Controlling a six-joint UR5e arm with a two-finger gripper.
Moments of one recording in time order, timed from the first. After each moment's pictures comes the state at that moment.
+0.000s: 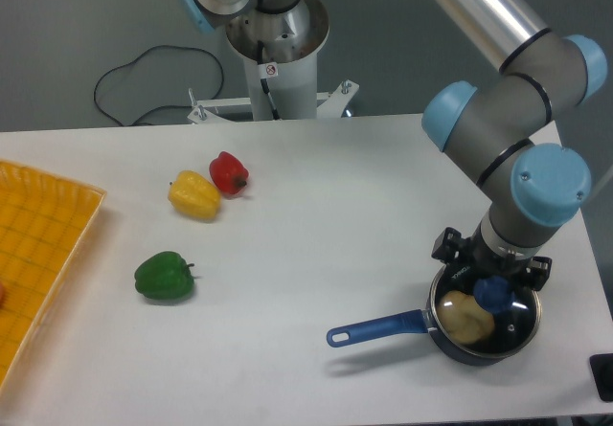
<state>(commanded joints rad) 2.67 -2.13 -1.16 -1.42 1.58 0.97</state>
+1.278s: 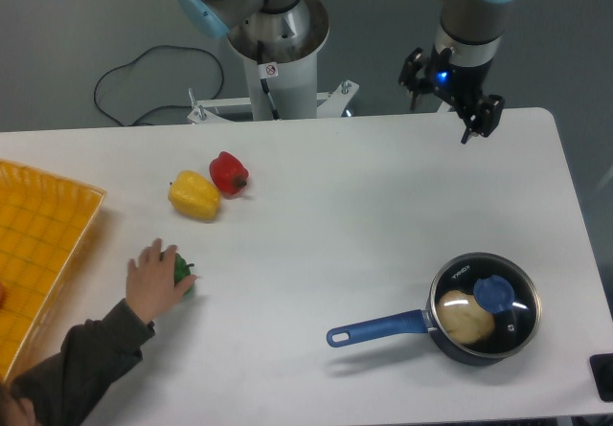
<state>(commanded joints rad) 2.86 -1.69 -1.60 -1.48 1.59 1.68</state>
